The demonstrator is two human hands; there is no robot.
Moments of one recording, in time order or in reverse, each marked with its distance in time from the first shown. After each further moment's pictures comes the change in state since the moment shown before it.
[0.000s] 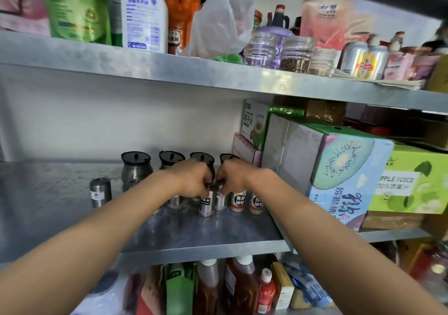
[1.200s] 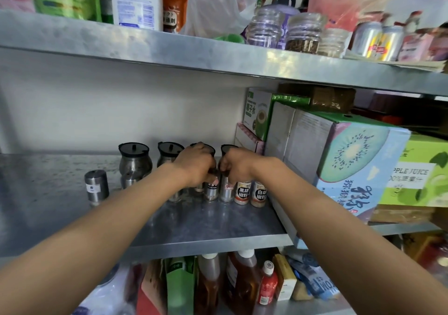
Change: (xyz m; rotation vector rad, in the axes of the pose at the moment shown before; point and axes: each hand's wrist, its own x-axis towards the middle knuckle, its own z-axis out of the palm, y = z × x) left_hand 0.025 0.000 0.012 0.226 0.105 0.065; right_hand 0.018 0.018 0.008 0.102 -0.033 0.010
